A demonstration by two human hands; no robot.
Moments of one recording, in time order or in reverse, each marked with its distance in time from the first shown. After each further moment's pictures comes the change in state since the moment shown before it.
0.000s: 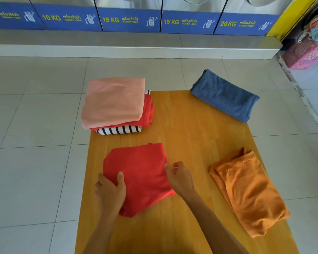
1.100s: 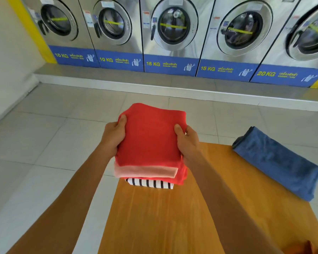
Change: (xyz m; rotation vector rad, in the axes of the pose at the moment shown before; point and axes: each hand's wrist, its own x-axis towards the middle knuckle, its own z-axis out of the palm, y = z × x) left_hand 0.192 0.234 -0.155 -0.568 -0.047 0.185; right_hand 0.130 -0.278 -0.031 0.725 -0.100 -0.286
